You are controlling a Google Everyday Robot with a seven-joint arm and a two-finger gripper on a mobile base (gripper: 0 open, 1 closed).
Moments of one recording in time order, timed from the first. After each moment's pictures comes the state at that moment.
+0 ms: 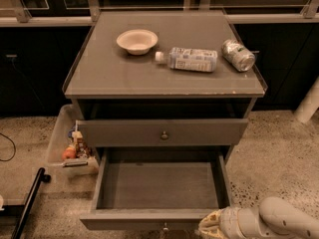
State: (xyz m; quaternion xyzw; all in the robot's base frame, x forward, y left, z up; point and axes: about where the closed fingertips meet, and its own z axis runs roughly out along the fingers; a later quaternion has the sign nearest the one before) arm 0.372 -0.179 0.415 -0.63 0.68 0.20 0.33
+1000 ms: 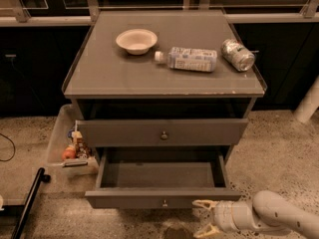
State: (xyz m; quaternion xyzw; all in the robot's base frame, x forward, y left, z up) arm 0.396 -0.162 0.411 -0.63 0.66 0.22 0.35
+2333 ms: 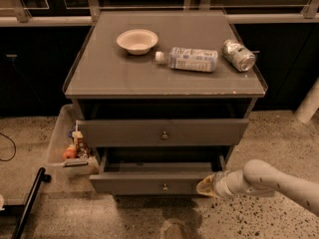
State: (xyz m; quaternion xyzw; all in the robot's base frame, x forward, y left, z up) arm 0.519 -0.199 0.396 -0.63 0.69 0.14 0.33
